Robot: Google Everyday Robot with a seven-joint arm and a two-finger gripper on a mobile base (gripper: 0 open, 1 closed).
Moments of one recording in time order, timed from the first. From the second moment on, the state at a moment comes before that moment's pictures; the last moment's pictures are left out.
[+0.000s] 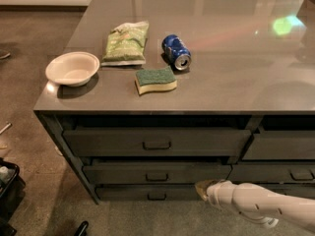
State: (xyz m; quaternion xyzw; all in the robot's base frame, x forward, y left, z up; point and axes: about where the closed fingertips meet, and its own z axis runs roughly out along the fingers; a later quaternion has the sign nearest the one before) arm 0.476 -0.177 0.428 -0.23 0.90 0.14 0.33
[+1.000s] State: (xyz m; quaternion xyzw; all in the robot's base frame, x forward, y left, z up) arm 0.476 -0.177 0.428 -0.23 0.90 0.14 0.33
